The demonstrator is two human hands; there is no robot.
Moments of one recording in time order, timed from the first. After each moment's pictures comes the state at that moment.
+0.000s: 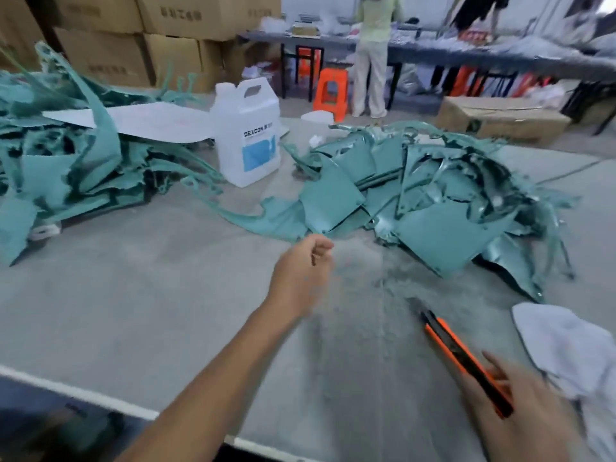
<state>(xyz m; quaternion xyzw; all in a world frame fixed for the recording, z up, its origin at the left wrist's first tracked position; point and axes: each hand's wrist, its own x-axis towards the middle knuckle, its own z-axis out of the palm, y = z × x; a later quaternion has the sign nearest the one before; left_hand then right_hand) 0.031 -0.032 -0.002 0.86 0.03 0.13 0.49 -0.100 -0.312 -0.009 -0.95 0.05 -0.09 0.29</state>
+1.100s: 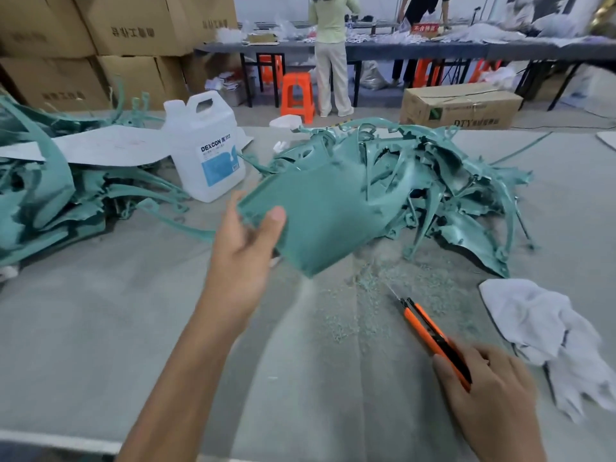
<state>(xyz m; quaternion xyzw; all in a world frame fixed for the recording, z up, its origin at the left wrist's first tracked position) -0.012 -0.030 0.082 0.62 -0.11 0.18 0.76 -0.095 -0.317 -0.060 -0.94 0.09 -0.26 0.18</state>
